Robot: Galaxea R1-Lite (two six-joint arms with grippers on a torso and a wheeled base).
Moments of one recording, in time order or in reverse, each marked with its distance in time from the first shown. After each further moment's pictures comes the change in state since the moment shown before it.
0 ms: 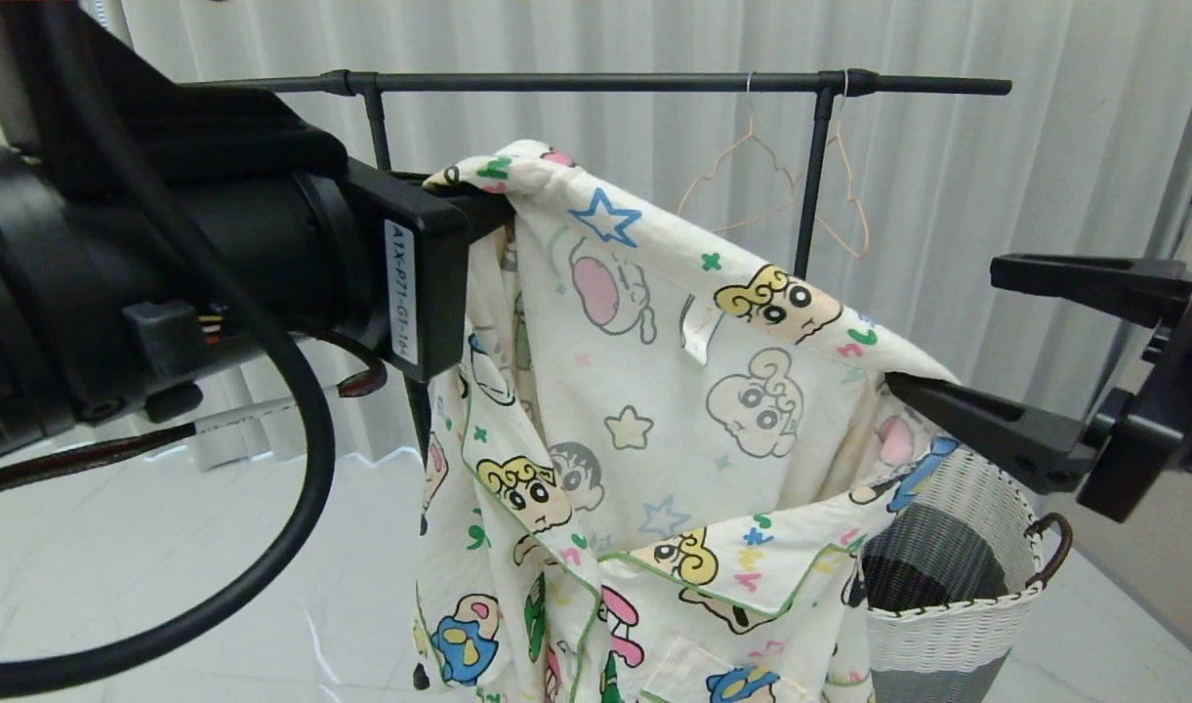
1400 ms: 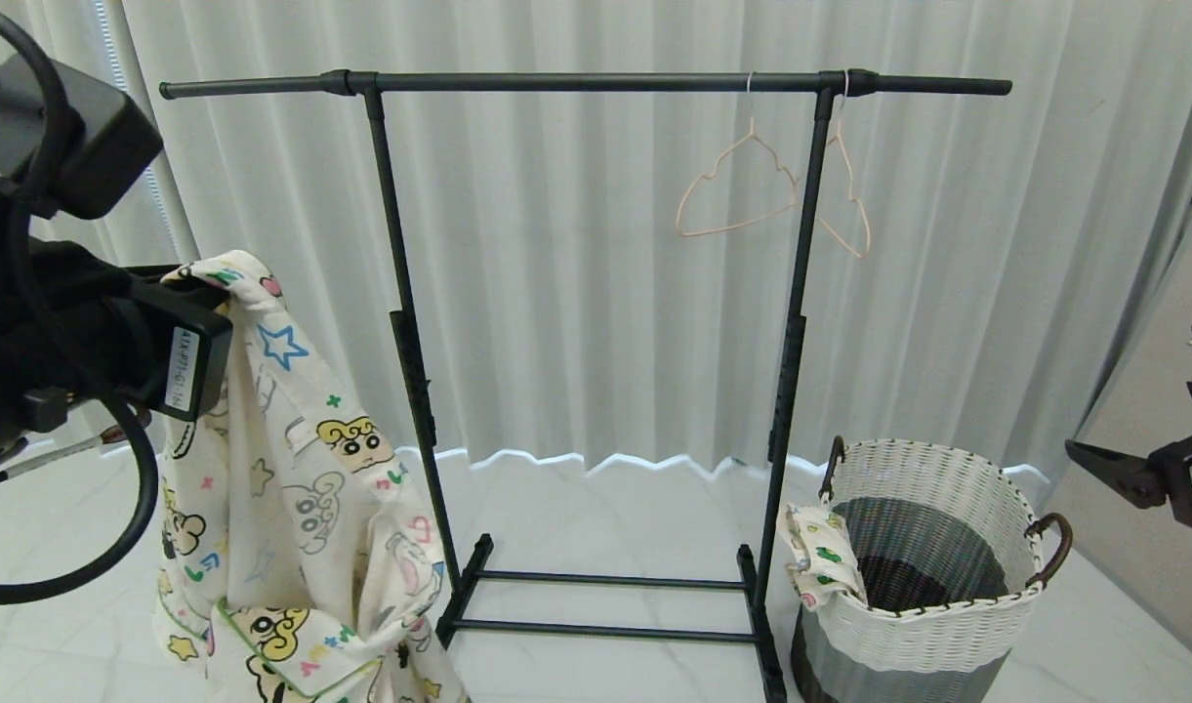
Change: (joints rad) left arm 0.438 -0.158 0.251 -0.006 0.096 0.186; right arm -0.689 -0.010 0.087 0.260 -0.009 -0.070
